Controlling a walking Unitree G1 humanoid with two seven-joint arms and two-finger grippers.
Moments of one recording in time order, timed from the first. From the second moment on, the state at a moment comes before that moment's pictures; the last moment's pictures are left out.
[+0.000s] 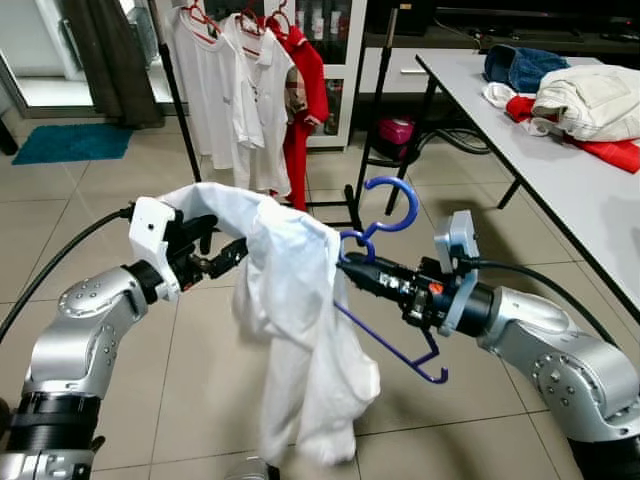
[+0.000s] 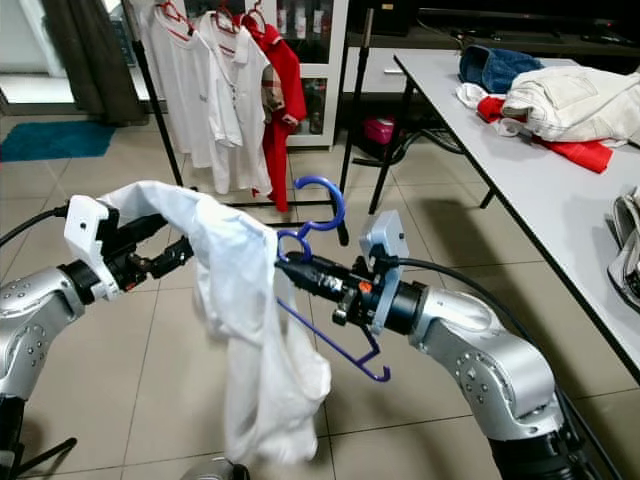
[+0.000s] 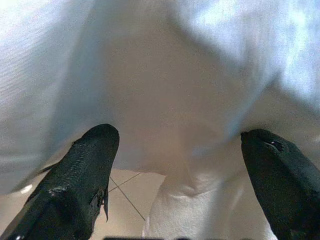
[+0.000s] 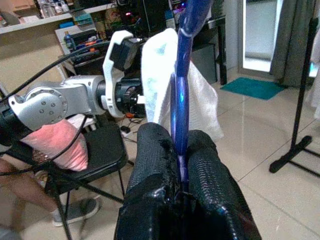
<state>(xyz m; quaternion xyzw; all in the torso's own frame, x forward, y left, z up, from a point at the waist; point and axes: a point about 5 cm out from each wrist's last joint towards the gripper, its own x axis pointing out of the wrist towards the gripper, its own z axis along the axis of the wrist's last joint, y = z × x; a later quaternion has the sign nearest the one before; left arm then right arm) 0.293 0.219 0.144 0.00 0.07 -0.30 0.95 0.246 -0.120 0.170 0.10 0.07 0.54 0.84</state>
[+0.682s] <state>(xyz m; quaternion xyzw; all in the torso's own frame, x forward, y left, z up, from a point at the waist) 0.251 0.272 0.190 0.09 0.11 -0.42 0.90 0.242 -0.128 0.169 0.08 0.09 0.55 0.83</state>
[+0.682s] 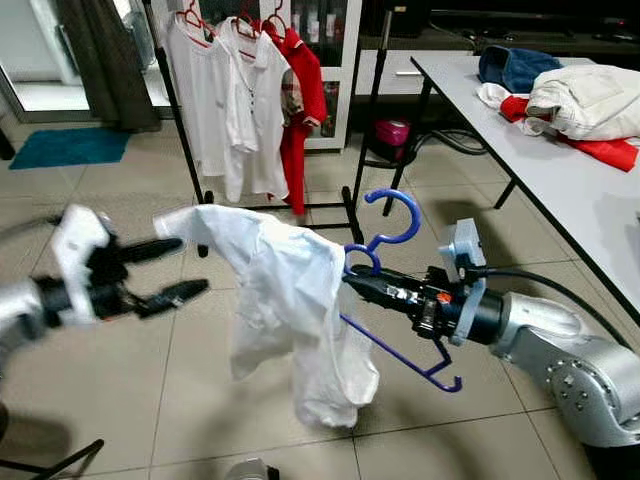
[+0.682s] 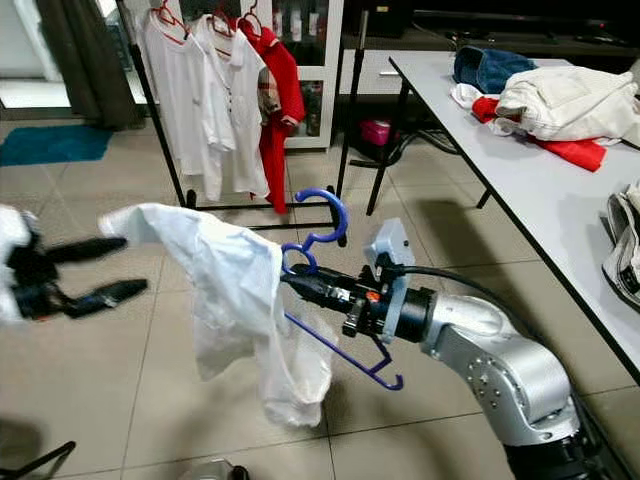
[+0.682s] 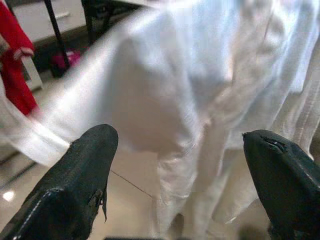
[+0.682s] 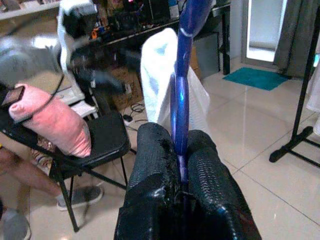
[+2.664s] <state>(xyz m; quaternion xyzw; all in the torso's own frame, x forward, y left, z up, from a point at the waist) 0.275 0.298 0.173 0.09 0.14 -0.42 0.89 0.239 -0.123 0.174 0.05 0.09 0.61 0.79</state>
